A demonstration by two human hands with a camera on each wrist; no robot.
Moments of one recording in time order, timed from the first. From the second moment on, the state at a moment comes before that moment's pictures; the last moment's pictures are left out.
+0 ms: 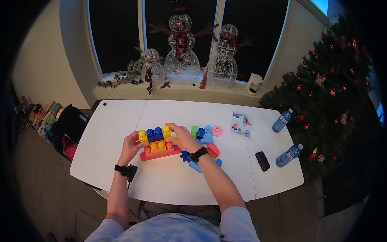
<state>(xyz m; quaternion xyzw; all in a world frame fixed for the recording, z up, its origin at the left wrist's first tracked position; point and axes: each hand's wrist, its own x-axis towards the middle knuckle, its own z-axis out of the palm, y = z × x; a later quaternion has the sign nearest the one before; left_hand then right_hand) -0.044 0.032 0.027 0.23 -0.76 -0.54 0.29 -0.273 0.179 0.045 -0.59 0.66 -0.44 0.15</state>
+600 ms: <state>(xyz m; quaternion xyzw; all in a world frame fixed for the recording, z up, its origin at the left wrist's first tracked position) -0.019 0.032 -0.005 0.27 -0.78 -0.55 0.11 -0.281 0.297 0.012 -0.56 0.78 -0.26 -0.04</state>
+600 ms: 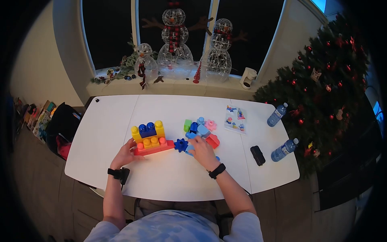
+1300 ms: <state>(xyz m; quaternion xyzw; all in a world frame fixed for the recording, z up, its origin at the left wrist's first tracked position) -0.013 0.034 -0.006 0.28 -0.74 -0.60 0.11 -0.354 0.350 0.027 -0.33 0.91 -0.25 0.02</state>
